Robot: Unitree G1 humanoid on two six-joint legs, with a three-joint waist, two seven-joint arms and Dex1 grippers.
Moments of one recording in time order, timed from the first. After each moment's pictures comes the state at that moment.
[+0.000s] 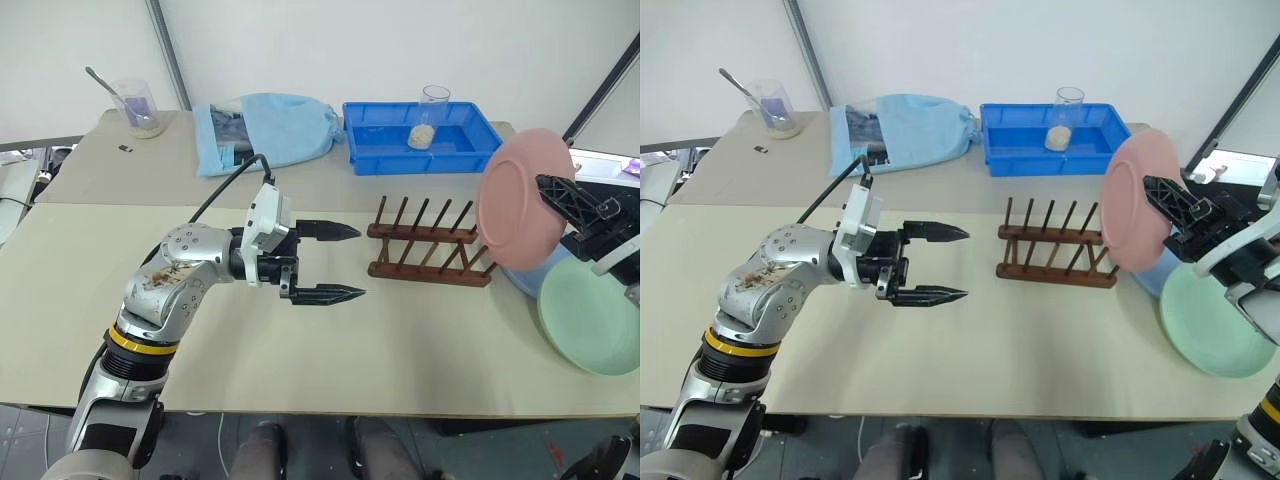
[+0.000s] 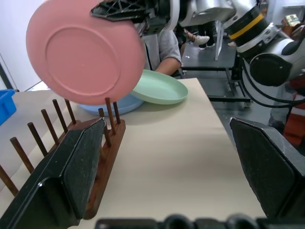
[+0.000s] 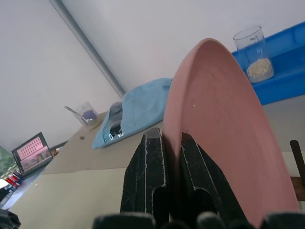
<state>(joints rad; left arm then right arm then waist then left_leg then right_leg) -0.62 0.54 -0.13 -0.24 -0.63 0.48 -1.15 -0.39 -0.71 -0.74 -0.23 1.40 1.09 0.08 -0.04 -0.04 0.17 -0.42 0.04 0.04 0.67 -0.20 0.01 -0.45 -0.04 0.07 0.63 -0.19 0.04</state>
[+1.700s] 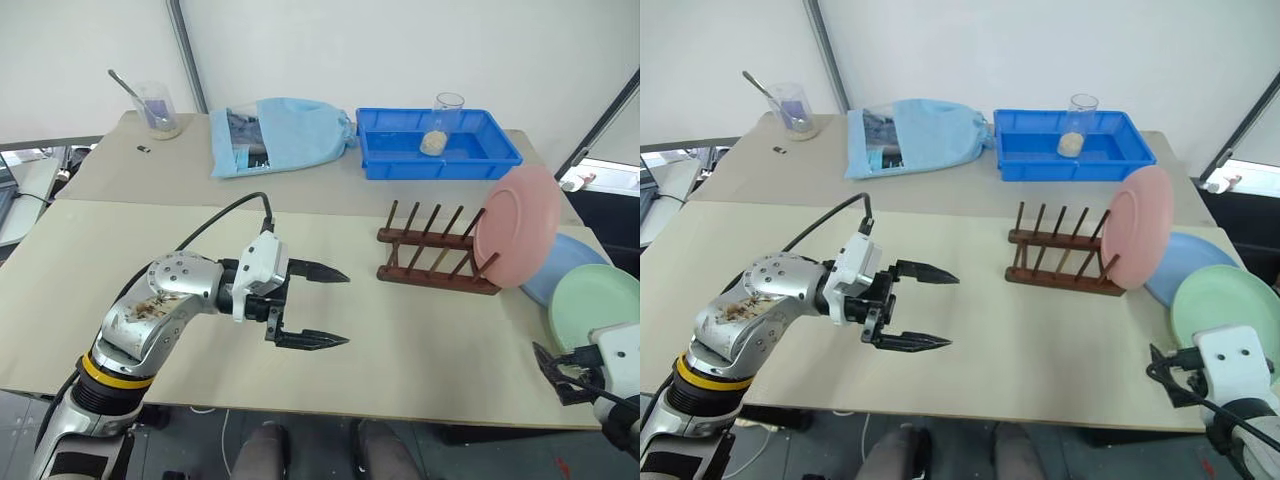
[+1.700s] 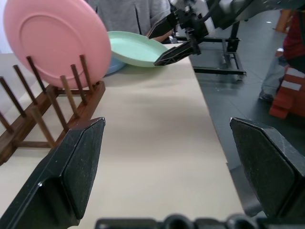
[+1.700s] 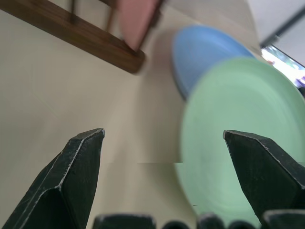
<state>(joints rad) -0.48 0.64 -0.17 -0.41 -0.60 0.51 -1.19 0.56 -0.60 -0.59 -0.74 0.27 0.64 0.28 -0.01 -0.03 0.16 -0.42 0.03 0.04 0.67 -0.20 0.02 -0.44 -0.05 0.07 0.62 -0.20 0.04</state>
